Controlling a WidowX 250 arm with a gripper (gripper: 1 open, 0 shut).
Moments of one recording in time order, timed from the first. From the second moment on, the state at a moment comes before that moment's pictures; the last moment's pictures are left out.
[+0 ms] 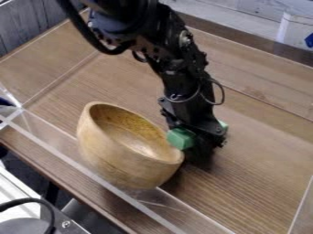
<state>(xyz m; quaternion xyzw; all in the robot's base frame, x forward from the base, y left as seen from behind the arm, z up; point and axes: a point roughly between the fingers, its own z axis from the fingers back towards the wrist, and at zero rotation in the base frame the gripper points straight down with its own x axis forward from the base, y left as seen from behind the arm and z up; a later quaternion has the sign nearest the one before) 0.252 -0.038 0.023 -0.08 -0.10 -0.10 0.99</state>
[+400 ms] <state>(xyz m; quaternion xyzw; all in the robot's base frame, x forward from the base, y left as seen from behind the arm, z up) 0.253 -0.045 0.023 -0.09 -0.10 -0.11 0.98</state>
